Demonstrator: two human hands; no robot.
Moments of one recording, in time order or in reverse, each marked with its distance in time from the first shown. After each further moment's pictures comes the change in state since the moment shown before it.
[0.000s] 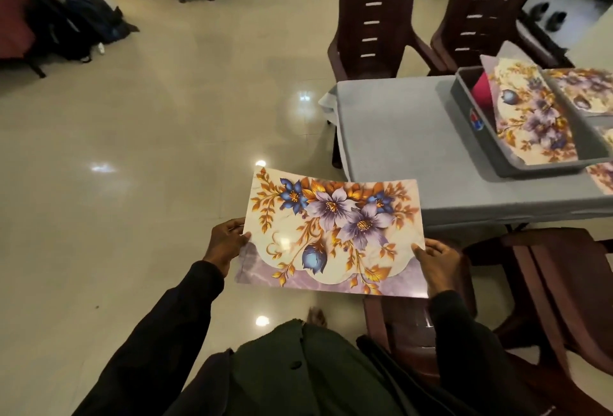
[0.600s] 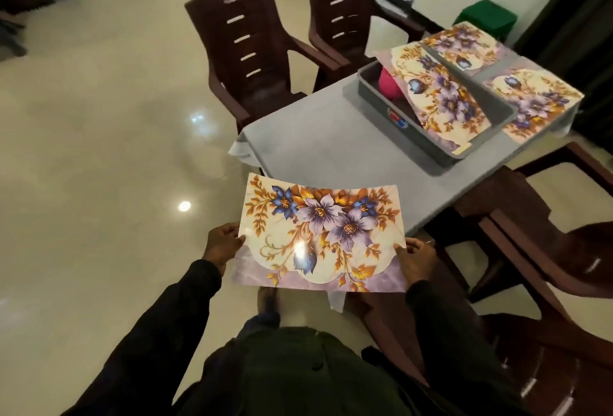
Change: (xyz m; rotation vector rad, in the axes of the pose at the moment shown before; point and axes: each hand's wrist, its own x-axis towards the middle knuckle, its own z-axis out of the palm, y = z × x) left_hand 0.279 0.177 0.141 0.323 -0.378 0.062; right_hand 0.156 -0.012 0.091 -0.067 0.442 0.311
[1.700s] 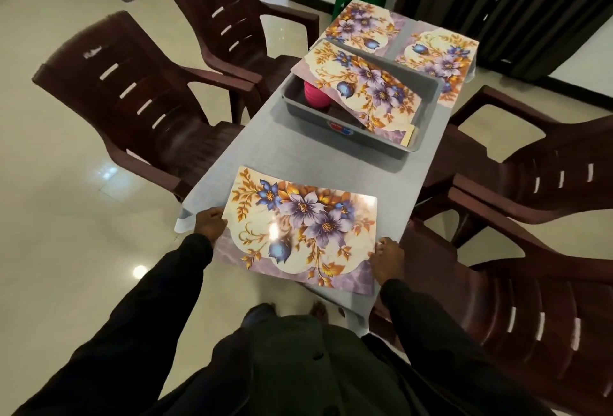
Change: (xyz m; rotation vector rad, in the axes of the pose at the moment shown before) left_hand 0.249 0.167 0.073 0.492 -0.233 0.193; right_hand 0.035 -0.037 0.091 -0.180 0.121 0.069
